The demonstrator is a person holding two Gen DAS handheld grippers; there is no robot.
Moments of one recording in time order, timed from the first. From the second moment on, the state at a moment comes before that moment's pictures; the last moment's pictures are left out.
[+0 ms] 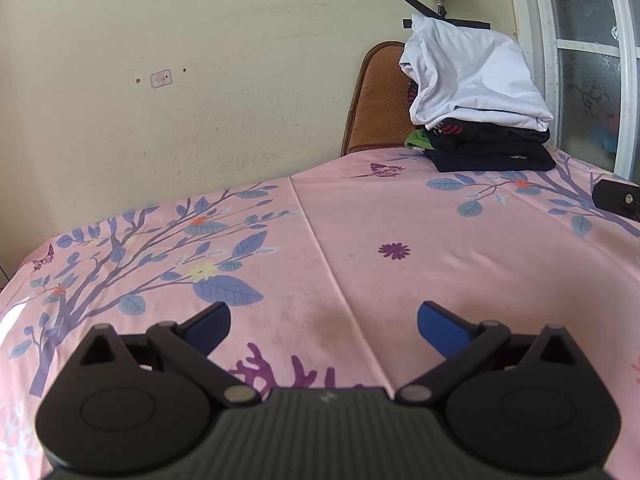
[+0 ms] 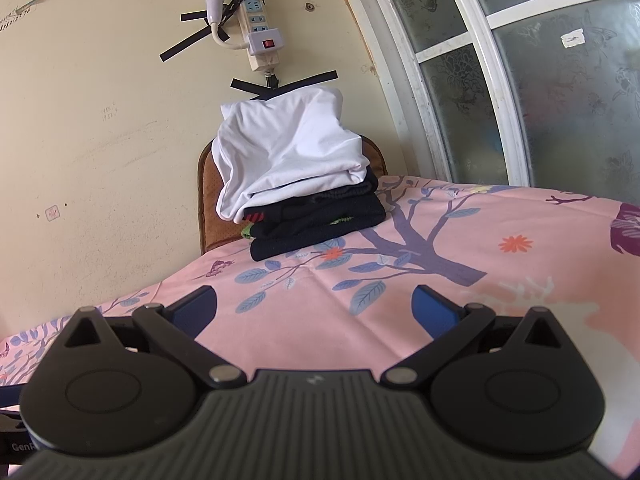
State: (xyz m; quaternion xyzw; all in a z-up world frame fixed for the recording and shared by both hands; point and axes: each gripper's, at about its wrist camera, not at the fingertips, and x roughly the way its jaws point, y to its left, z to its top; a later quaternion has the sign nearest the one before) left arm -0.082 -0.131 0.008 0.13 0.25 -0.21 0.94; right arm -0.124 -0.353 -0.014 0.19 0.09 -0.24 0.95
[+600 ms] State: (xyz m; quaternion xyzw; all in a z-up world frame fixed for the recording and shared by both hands) left arm -0.082 -0.132 0.007 0.14 0.25 -0.21 0.93; right arm -0.124 -0.354 -0.014 0.19 0.09 -0.24 0.95
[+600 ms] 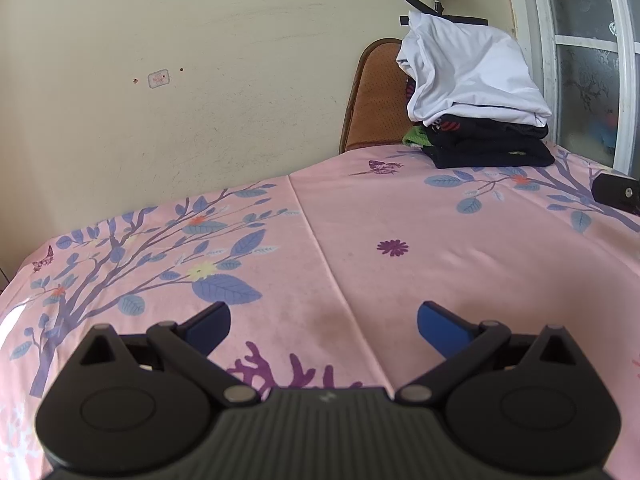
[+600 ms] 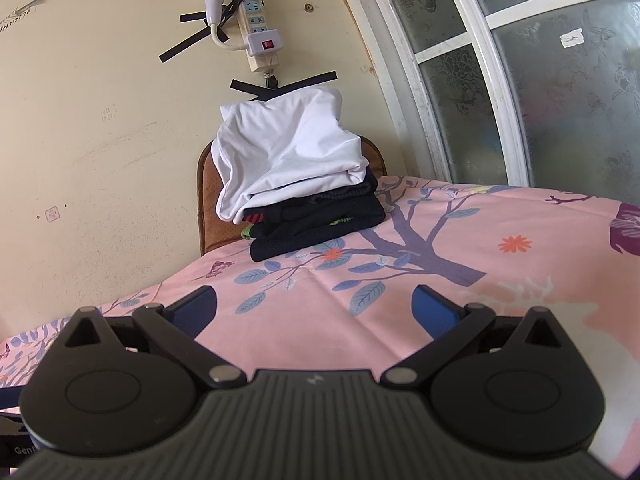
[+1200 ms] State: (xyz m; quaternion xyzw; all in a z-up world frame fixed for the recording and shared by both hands) left arm -0.083 -0.133 0.008 0.14 0.25 -0.21 0.93; right arm -0.124 -0.354 -0.013 0.19 0.09 -0.24 0.95
